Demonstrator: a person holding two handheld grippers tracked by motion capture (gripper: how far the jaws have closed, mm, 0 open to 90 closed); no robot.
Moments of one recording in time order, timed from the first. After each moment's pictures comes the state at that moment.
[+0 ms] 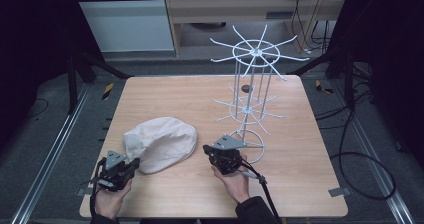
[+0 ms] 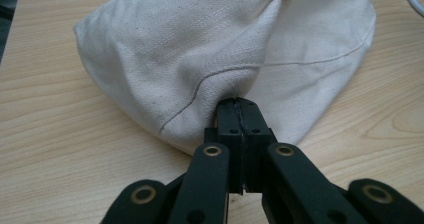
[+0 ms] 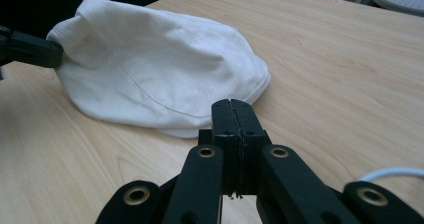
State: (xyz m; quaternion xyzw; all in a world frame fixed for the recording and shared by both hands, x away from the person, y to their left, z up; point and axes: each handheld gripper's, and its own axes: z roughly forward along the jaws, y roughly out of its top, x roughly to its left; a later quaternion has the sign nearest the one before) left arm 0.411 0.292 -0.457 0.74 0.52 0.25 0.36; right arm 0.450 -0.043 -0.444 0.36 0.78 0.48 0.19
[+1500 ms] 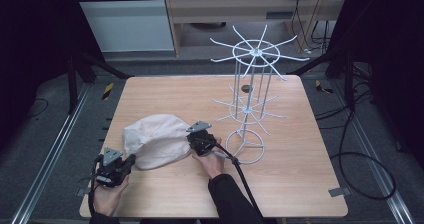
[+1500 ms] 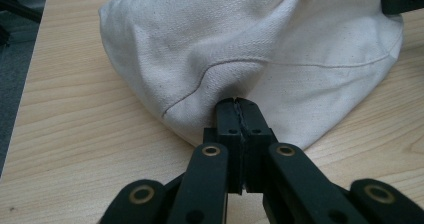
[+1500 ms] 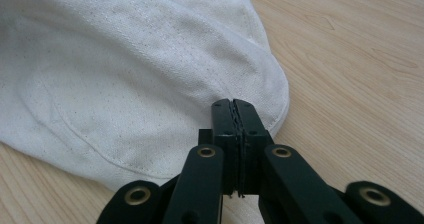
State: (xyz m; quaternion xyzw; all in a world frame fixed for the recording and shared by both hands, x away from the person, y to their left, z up) left arm 0.421 0.302 -0.462 0.73 0.53 0.26 0.35; right arm 0.527 0.028 -0.481 0.37 0.82 0.40 0.19
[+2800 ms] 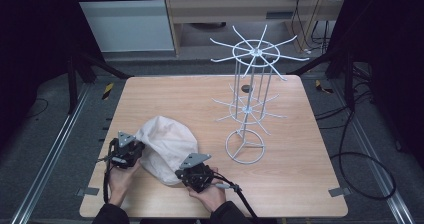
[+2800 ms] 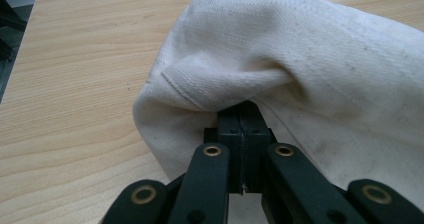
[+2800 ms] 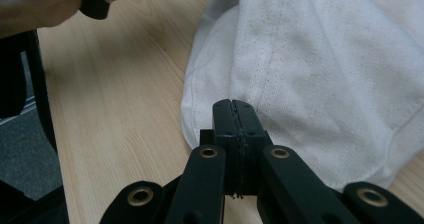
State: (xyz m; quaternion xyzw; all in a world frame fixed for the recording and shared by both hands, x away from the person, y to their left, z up) left arm 0.476 0.281 -0.467 0.73 0.52 0.27 0.35; right arm 0.425 0.030 -0.474 0.27 0.85 0.44 0.08
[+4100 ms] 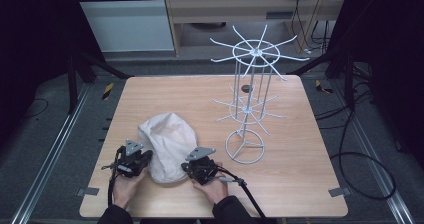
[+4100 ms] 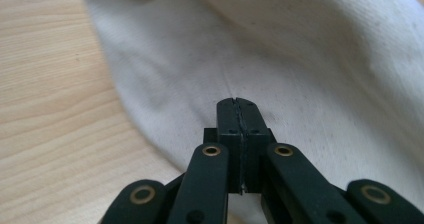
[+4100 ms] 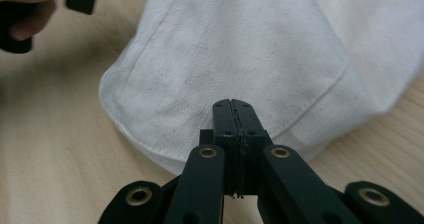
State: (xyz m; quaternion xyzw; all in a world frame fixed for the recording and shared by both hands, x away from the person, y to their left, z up) left arm 0.458 0.267 -0.480 0.75 0.51 0.24 0.34; right arm 0.448 0.020 -0.488 0.31 0.84 0.44 0.10
